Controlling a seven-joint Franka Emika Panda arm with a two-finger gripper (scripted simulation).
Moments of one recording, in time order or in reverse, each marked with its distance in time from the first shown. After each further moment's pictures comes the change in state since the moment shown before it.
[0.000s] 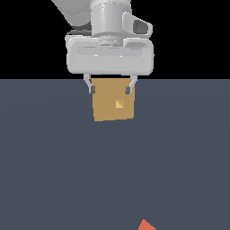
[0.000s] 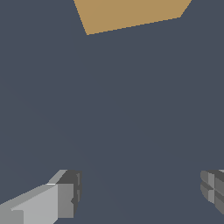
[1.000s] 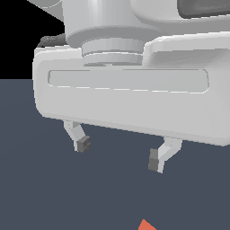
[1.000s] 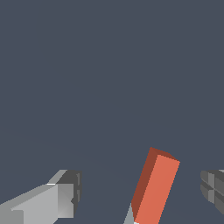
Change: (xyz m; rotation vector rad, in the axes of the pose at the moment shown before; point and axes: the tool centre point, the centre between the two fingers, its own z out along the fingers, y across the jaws) arm -0.182 0.006 0.058 -0.011 0.010 0.385
